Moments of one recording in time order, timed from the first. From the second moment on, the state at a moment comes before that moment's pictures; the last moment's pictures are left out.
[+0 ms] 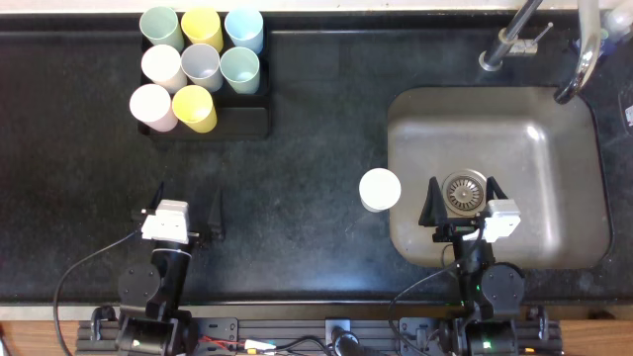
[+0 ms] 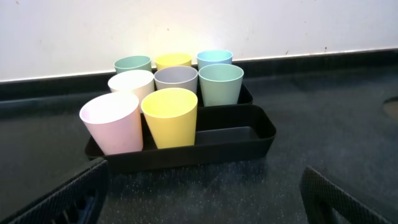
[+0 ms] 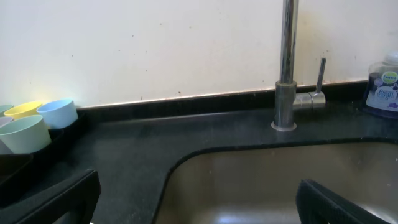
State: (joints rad) left arm -0.12 0.01 0.01 -0.08 0.01 0.04; right arm 0.07 0.01 0.02 -0.02 0.00 0.17
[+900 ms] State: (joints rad) left arm -0.12 0.01 0.01 -0.08 0.01 0.06; right arm 0.07 0.01 0.02 -0.02 0.00 0.17
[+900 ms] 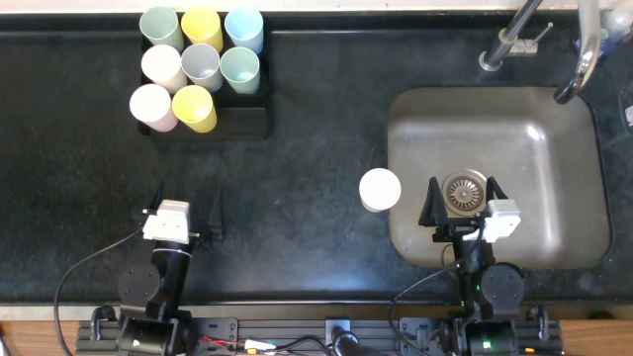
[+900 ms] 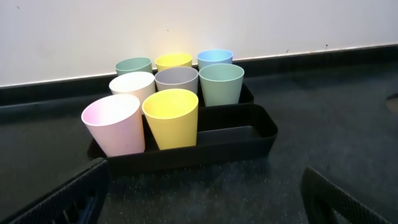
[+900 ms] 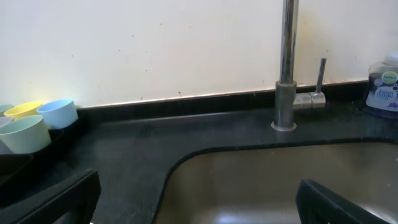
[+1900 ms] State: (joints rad) left arm -0.12 0.01 0.01 -0.08 0.00 0.06; right arm 0.09 0.58 0.84 -0.85 0.00 0.17
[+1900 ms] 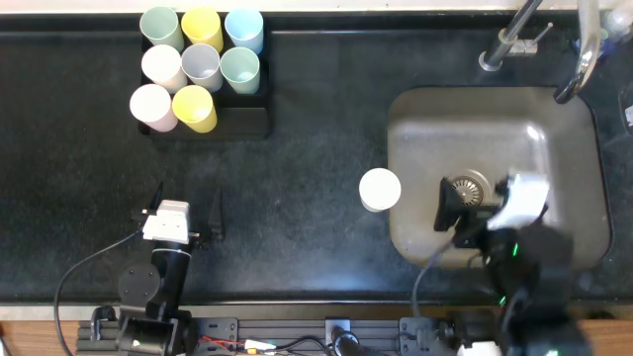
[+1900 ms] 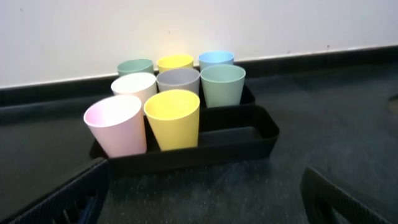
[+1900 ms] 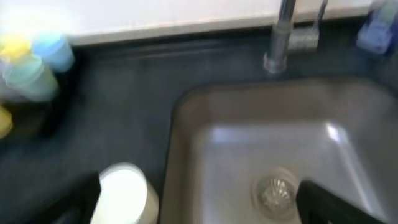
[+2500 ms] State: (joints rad) left arm -0.12 0.01 0.01 -0.08 0.00 0.06; right arm 0.33 1.43 1.25 -1.25 0.05 -0.09
